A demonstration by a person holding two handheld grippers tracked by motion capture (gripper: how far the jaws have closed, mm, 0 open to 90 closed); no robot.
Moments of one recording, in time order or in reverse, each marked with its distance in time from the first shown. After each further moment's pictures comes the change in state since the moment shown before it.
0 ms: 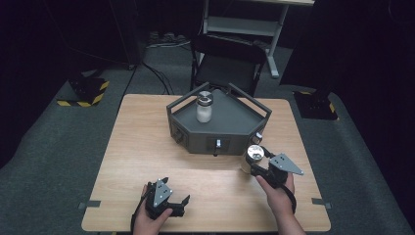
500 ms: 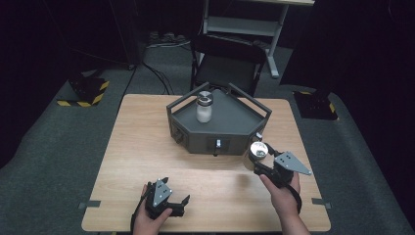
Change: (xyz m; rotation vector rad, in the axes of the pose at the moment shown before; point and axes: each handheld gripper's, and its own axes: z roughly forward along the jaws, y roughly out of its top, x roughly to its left) left arm 0.001 0.000 0.000 0.000 -0.005 -0.004; right arm 0.004 0.024 -0.016 -0.041 0.007 -0.013
